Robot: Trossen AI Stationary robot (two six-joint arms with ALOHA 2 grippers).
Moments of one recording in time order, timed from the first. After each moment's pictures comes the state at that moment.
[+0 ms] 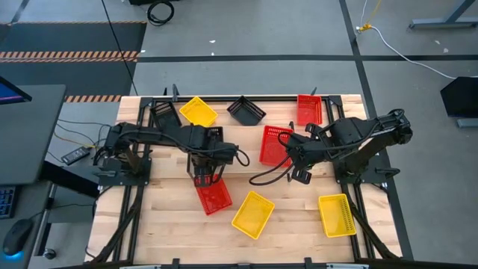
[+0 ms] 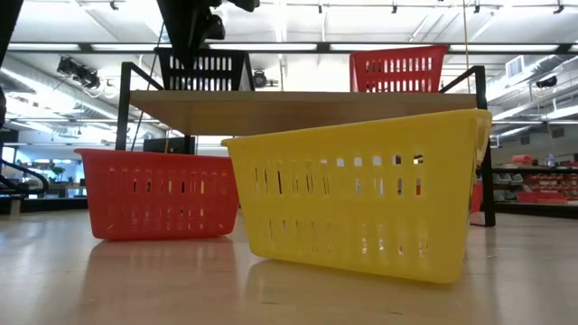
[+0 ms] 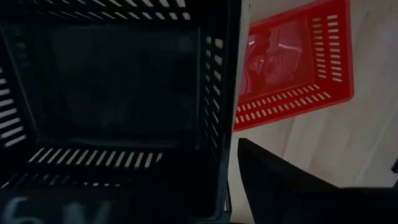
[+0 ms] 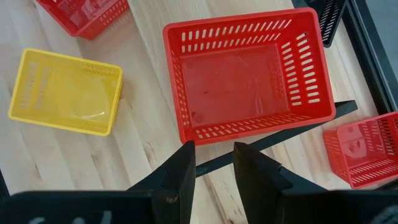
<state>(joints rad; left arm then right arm) -0.11 1.80 1.81 -1.57 -0.05 -0.17 0.33 1.49 1.77 -1.57 0.32 0.65</state>
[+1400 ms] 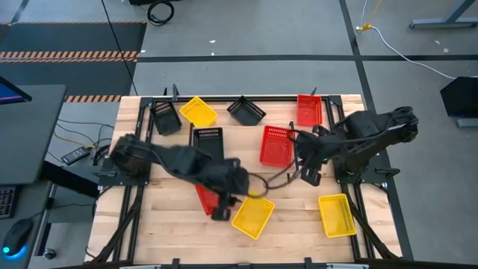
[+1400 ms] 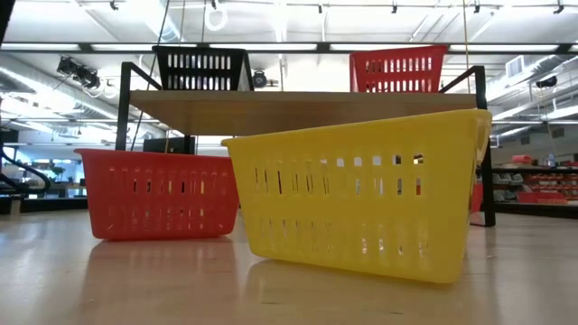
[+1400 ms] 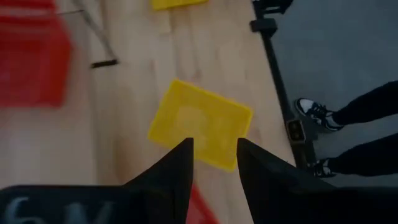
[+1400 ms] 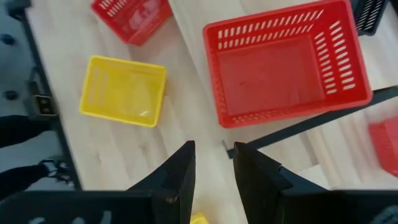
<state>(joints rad) -0.35 1.93 2.18 -1.18 -0.03 -0.17 0.37 1.43 1.84 -1.57 0.20 0.73</state>
